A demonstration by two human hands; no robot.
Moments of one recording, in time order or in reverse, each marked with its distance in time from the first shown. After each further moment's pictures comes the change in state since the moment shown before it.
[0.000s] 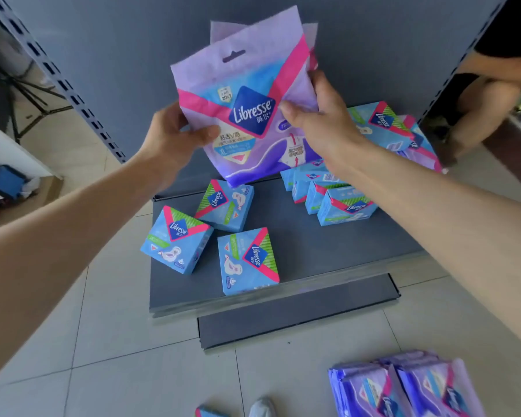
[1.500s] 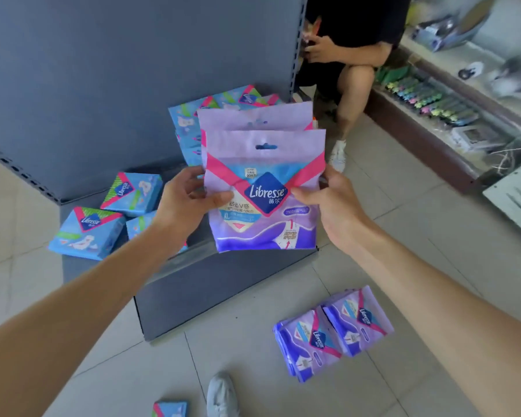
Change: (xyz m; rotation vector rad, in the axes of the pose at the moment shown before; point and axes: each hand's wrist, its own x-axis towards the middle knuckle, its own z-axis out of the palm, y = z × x) left_hand -0.176 0.025 0.169 -0.115 -0.232 -0.184; right_hand -0.231 0.037 -0.165 0.244 0.307 0.382
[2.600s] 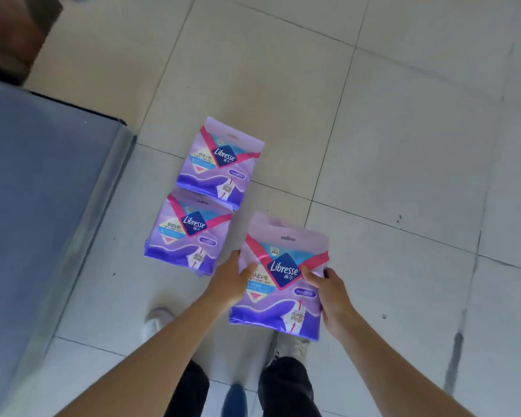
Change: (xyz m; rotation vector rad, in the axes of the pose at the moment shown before) left_hand -0.197 -0.436 0.294 0.947 -1.120 -0.401; right_hand -0.278 0.496 -0.214 0.518 0.889 0.797
